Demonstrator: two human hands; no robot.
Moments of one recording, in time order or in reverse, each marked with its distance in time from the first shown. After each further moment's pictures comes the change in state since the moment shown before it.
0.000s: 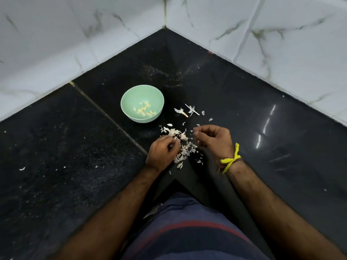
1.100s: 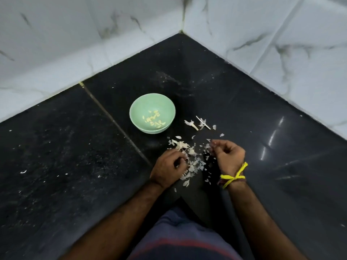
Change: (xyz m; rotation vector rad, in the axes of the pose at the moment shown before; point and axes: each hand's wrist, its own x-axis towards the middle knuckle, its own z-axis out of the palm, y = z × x) left_hand 0.002 -0.020 0.008 -0.057 0.055 0.170; right_hand 0.041 0.033 0.004 -0.125 0.293 -0.050
